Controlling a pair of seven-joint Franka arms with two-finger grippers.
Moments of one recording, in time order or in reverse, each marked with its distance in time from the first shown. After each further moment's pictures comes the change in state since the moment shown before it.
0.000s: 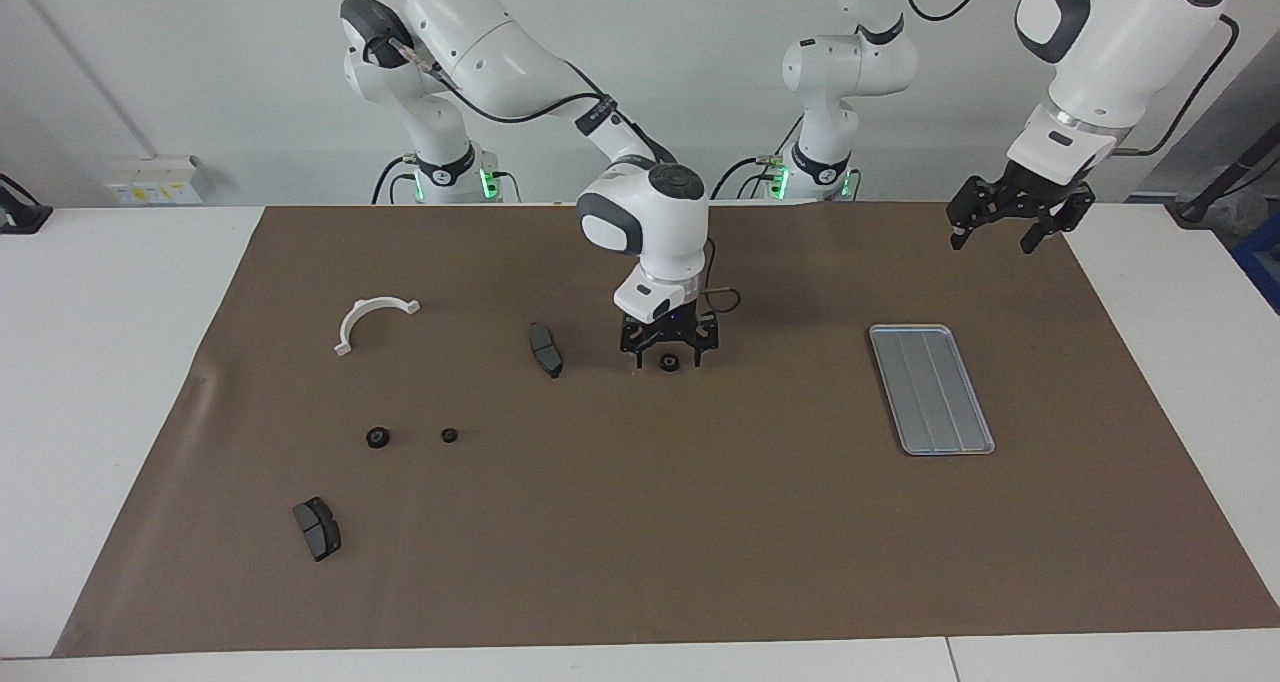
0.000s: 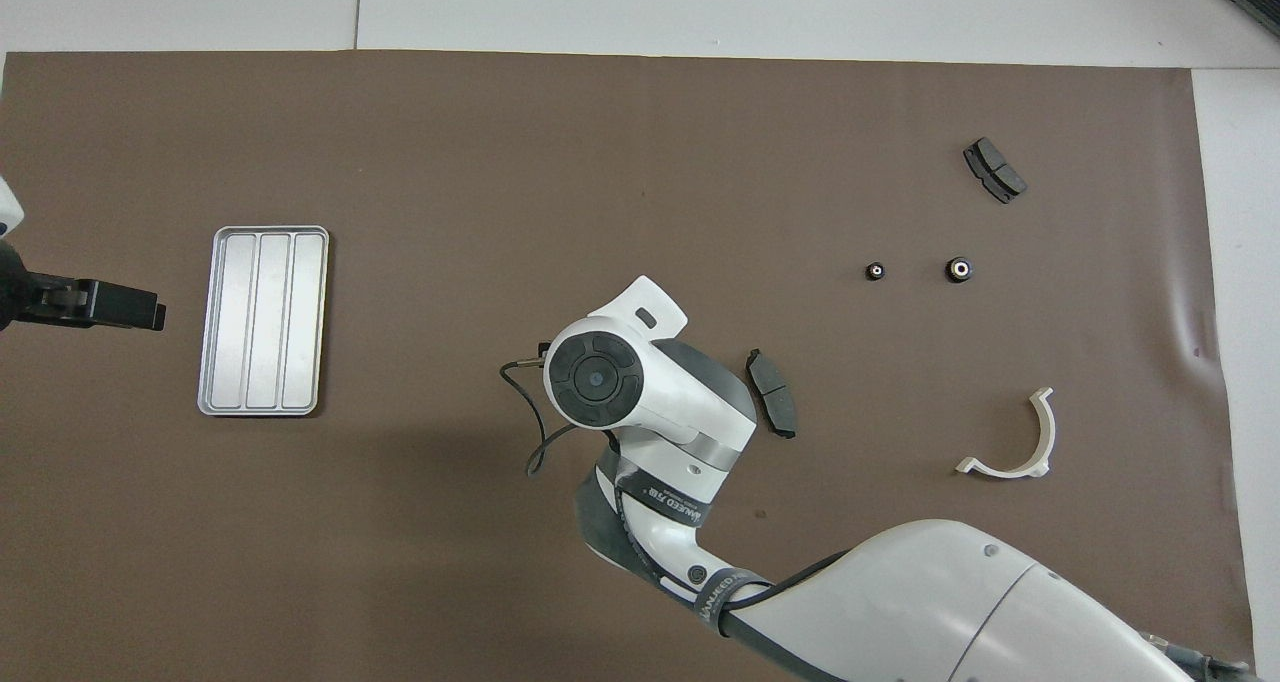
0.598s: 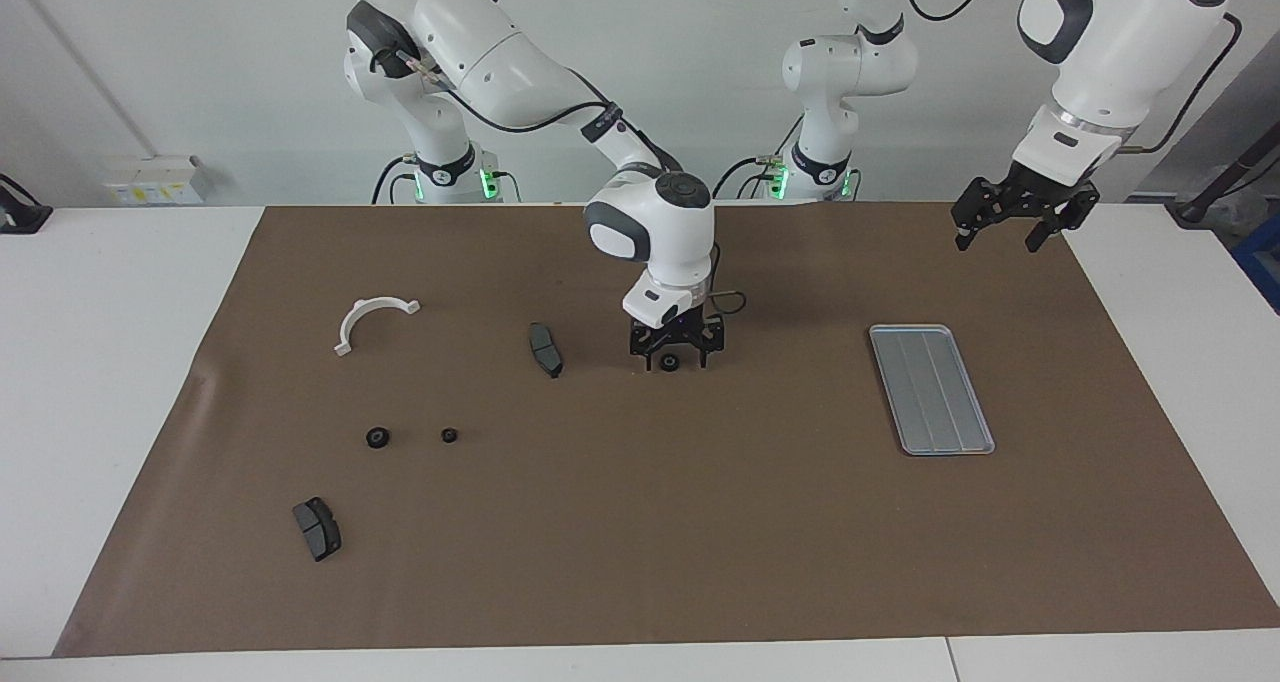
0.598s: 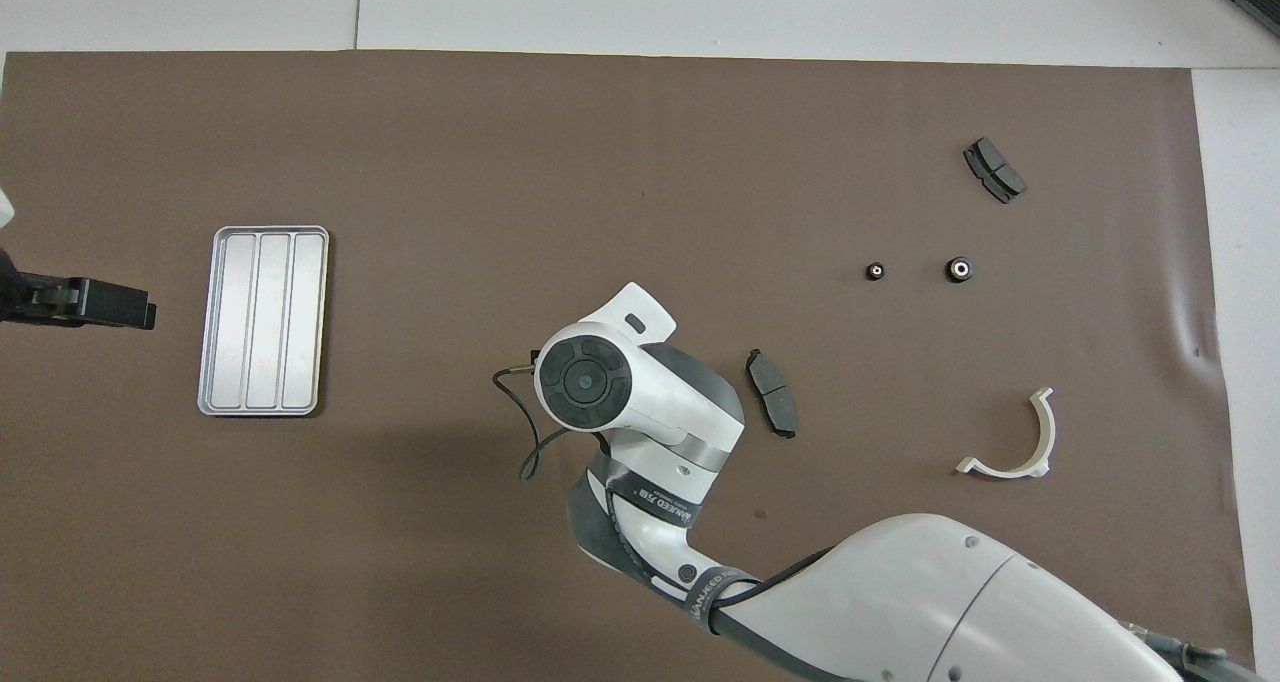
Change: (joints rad) left arm 0.006 0.000 0.010 0.000 0.016 0.000 -0.022; right arm 0.010 0.018 0.005 0.007 -0.001 -0.011 0.000
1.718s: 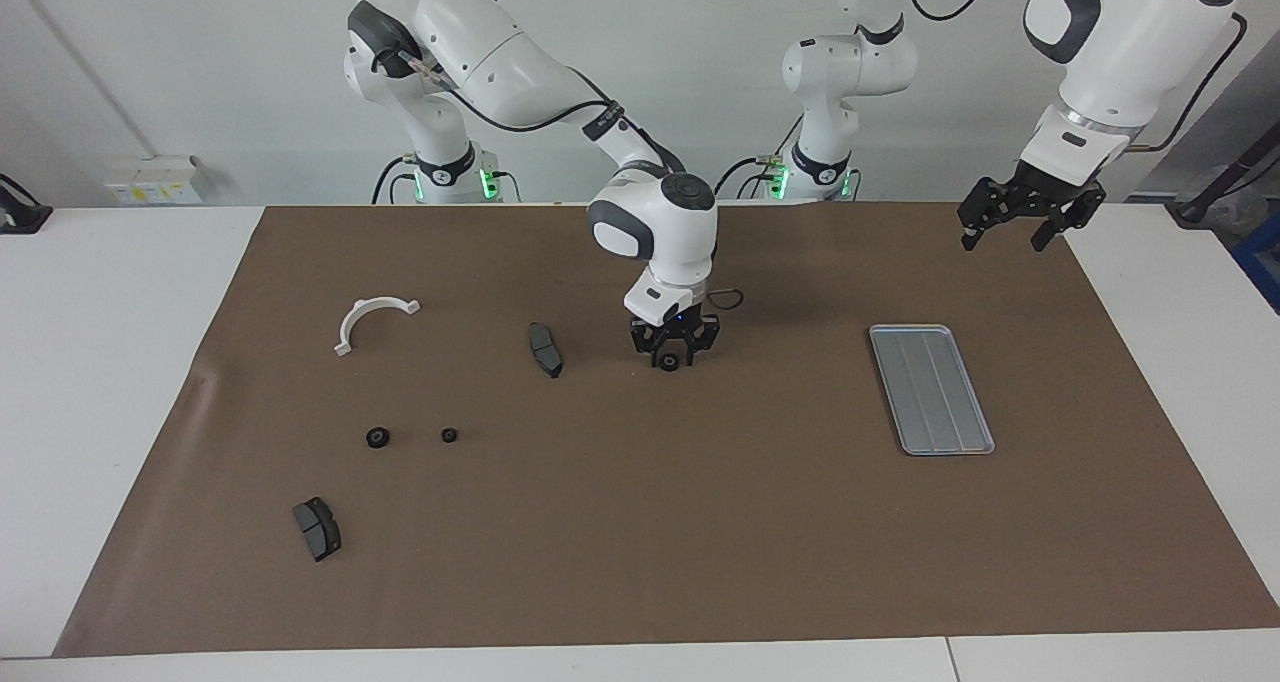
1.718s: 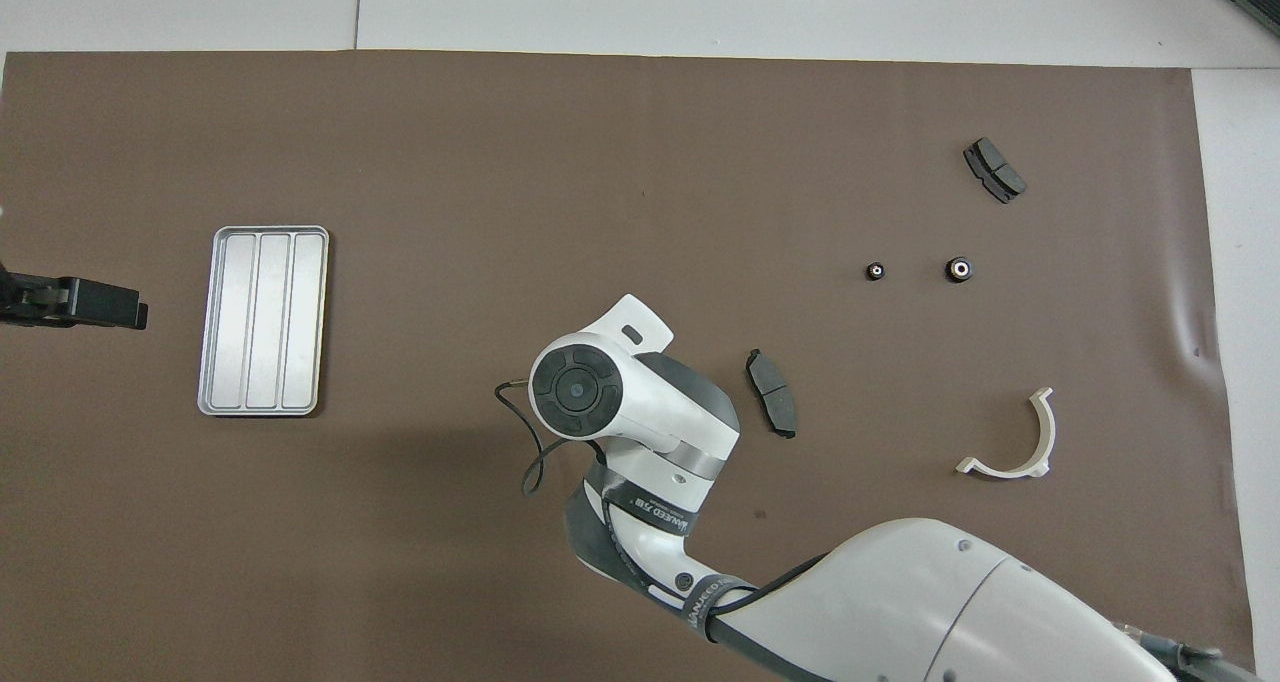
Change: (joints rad) left arm 0.006 0.000 -0.001 0.000 0.000 0.000 0.000; right arm 0.000 -0.001 0.012 -0.017 0.000 -0.023 -0.001
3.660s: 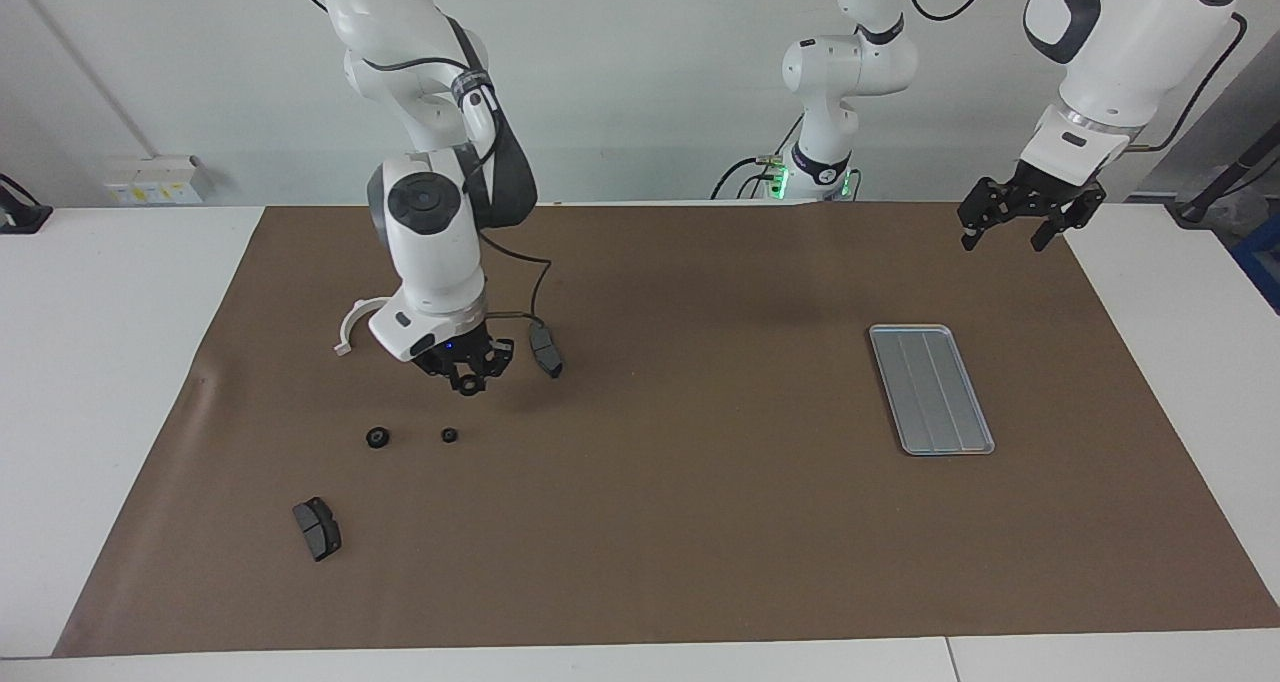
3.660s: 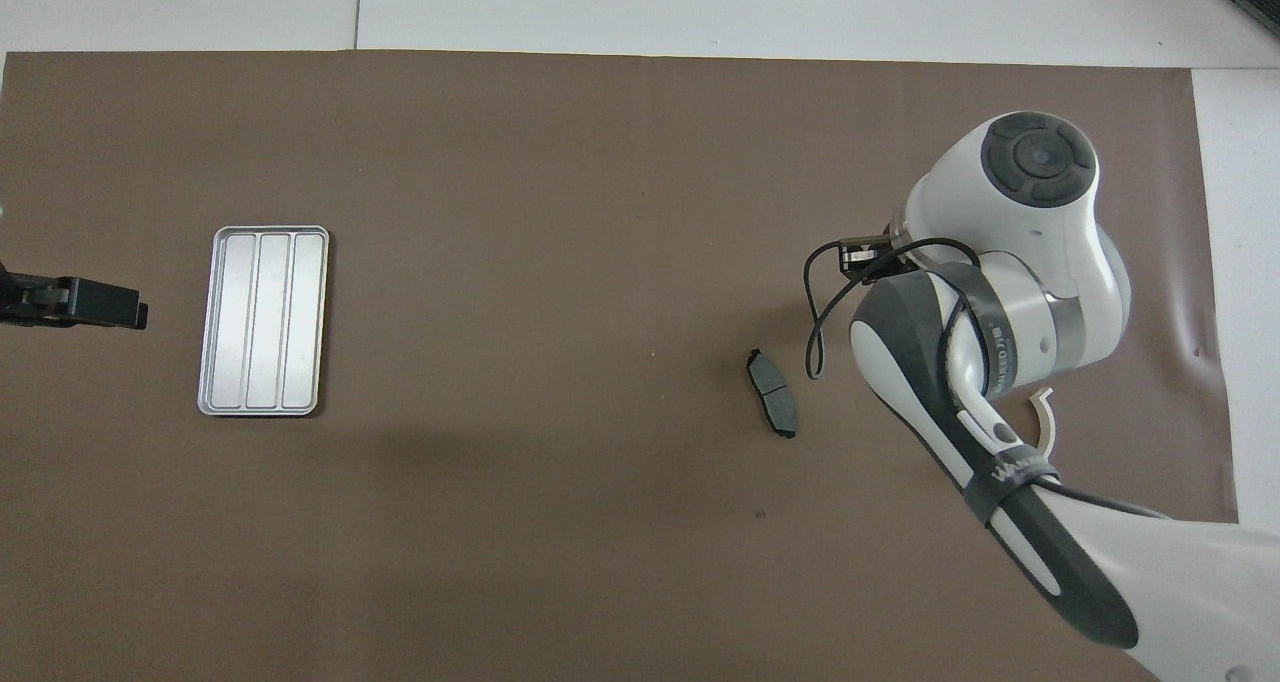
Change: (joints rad) left arm 0.000 0.000 0.000 0.000 0.000 0.000 0.000; right arm -0.079 -0.303 -0.523 -0.077 0.426 -0.220 -0.804
